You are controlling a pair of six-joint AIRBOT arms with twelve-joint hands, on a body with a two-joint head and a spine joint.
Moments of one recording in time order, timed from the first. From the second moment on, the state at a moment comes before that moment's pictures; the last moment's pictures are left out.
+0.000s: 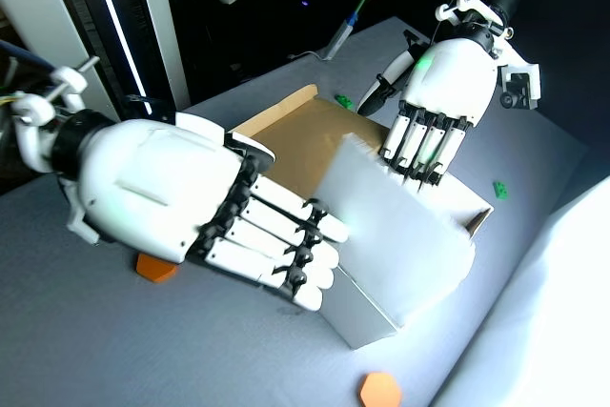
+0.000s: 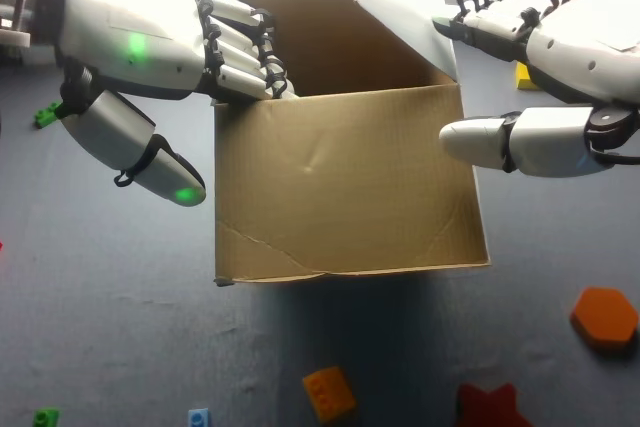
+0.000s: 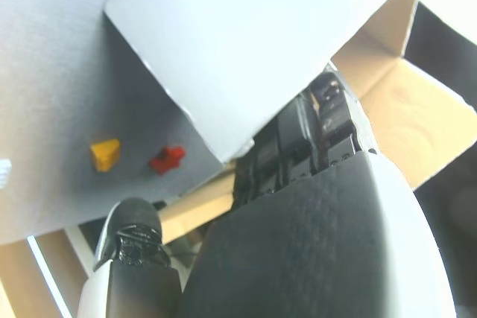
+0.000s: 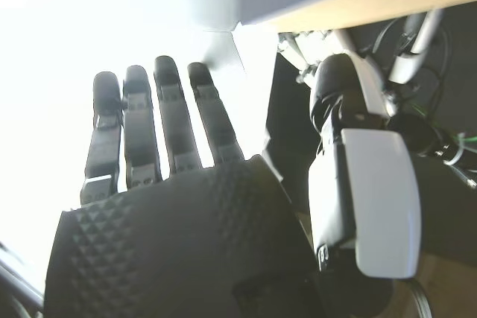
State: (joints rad) left arm 0.07 -1.14 1.64 1.92 -0.94 -0.31; right arm -0.17 -0.88 0.84 0.72 0.44 -1.77
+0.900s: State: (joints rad) left arm -0.04 -1.03 1.80 1.97 -0.99 -0.38; right arm -0.25 -0.89 0.84 0.59 0.48 -1.73
